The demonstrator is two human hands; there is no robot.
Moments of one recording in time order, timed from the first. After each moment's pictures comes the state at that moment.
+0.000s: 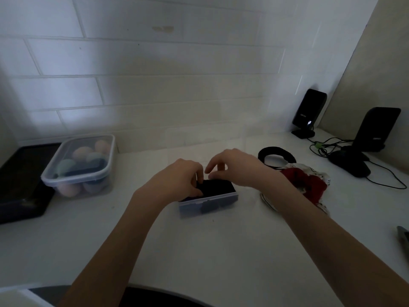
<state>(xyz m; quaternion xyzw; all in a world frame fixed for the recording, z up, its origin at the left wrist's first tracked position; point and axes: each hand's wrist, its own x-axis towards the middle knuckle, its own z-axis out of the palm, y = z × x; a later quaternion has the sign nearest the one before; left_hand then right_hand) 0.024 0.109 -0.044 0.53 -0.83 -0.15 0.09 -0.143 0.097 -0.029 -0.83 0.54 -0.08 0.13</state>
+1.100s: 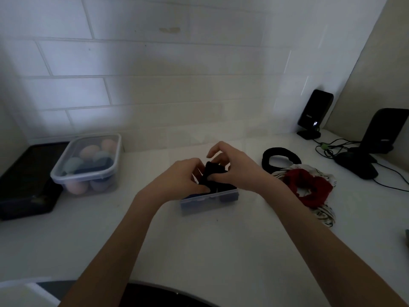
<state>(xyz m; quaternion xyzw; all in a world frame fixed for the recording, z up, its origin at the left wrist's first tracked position) 0.033 0.112 -0.050 0.53 -0.79 -0.26 0.18 -0.141 0.098 -0.048 -0.78 0.49 -0.28 0.29</state>
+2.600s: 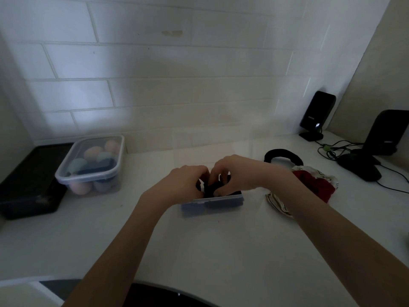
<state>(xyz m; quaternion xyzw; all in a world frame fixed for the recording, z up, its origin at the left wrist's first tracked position) 0.028 0.110 -0.054 0.53 -0.82 -0.18 0.09 -0.140 0.096 -0.026 -0.87 0.45 -0.02 0.20</state>
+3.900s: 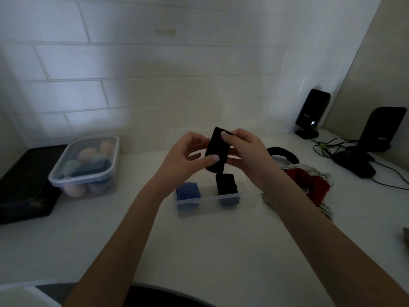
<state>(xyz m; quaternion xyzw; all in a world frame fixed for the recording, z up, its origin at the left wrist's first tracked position) 0.022 0.100 -0.044 0.38 -0.66 -0.43 0.48 -0.141 0.103 -0.021 -0.51 0.44 -0.53 0.51</state>
